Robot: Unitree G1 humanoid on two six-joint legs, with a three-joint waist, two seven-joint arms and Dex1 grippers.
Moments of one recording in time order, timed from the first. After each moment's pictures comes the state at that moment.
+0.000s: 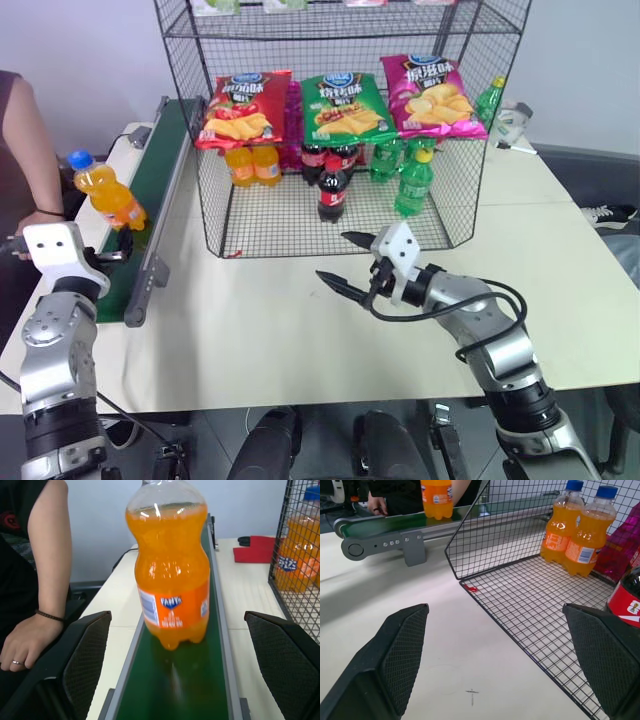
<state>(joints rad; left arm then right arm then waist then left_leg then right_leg) -0.18 0.50 0.49 0.07 -0.31 0.19 -0.21 -0.31 -0.39 0.18 -0.31 0.26 0.43 0.68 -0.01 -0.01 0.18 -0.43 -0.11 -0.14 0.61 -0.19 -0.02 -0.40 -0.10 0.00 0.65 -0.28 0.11</state>
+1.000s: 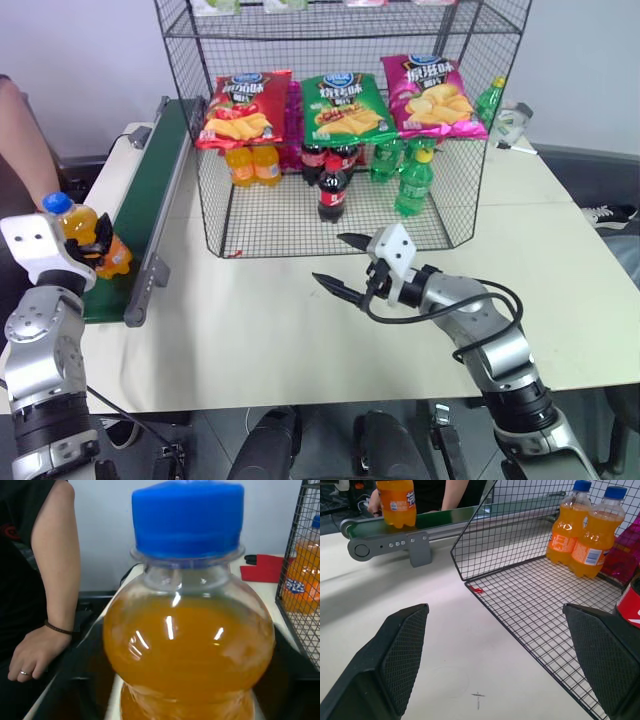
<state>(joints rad) -0.20 0.52 0.53 0.07 -0.35 0.21 -0.23 -0.32 -0.38 0.19 -0.31 0.26 0.43 0.68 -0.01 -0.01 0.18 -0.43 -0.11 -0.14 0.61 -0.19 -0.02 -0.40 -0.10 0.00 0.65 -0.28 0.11</state>
